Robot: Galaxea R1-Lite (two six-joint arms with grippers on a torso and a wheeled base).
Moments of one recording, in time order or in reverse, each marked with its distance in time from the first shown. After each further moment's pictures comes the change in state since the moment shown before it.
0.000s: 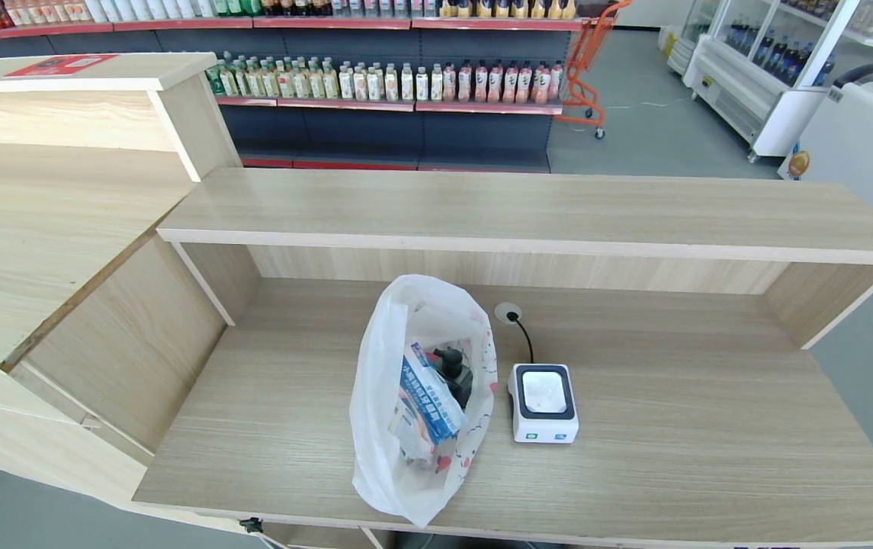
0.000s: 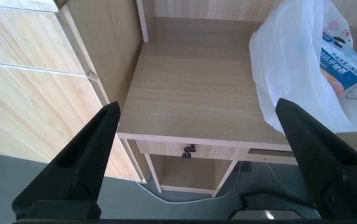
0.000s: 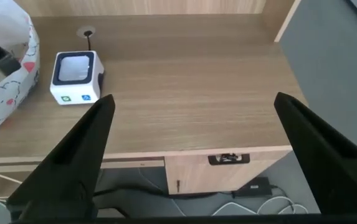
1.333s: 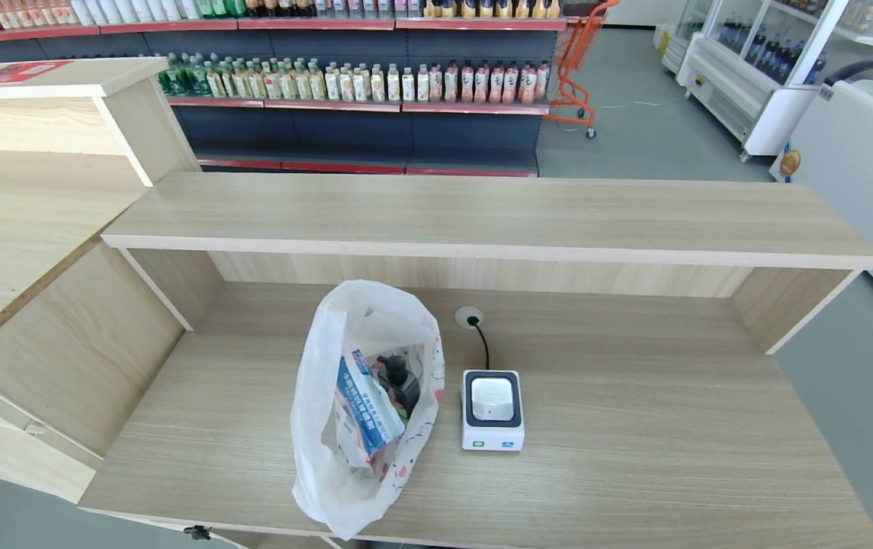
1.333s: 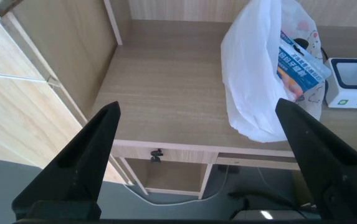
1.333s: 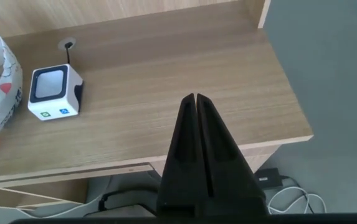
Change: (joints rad) left arm 0.001 0.000 0.000 0.000 -0.001 0.006; right arm 0.000 -0.003 -0.012 0.068 0.000 0.136
